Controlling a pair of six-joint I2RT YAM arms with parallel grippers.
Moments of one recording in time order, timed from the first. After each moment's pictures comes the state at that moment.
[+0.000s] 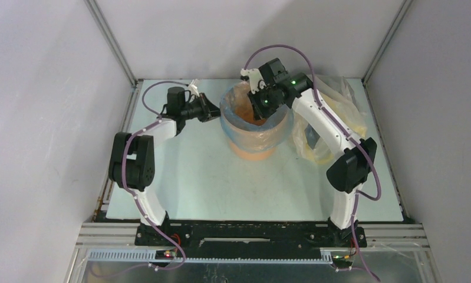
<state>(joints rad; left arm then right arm) -0.16 1.82 1.15 0.23 0.78 -0.69 0.58 1.90 2.02 -1.05 -0.25 -0.06</state>
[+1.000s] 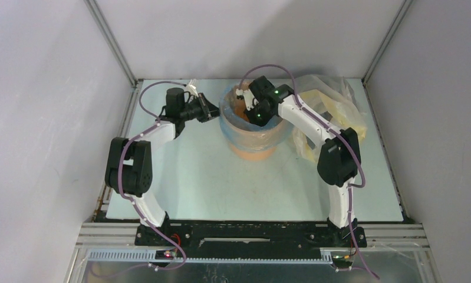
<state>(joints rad) -0.17 1.74 1.09 0.25 0.71 -0.71 0.60 2.02 1.90 -1.01 -0.21 -0.03</state>
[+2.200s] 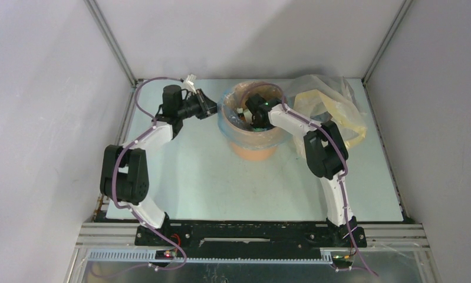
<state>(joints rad) -0.18 1.65 1.09 0.22 0.68 -0.71 0.59 2.17 1.76 -0.93 -0.17 -0.02</state>
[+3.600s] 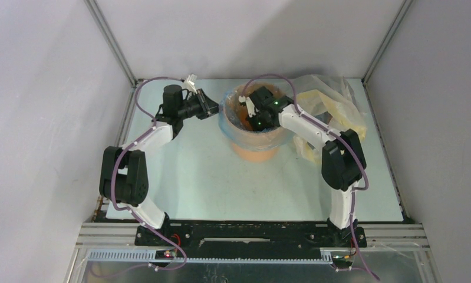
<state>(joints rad) -0.19 1.64 1.10 0.20 0.68 -0.71 0.61 1.96 1.66 -0.82 -0.10 0.02</state>
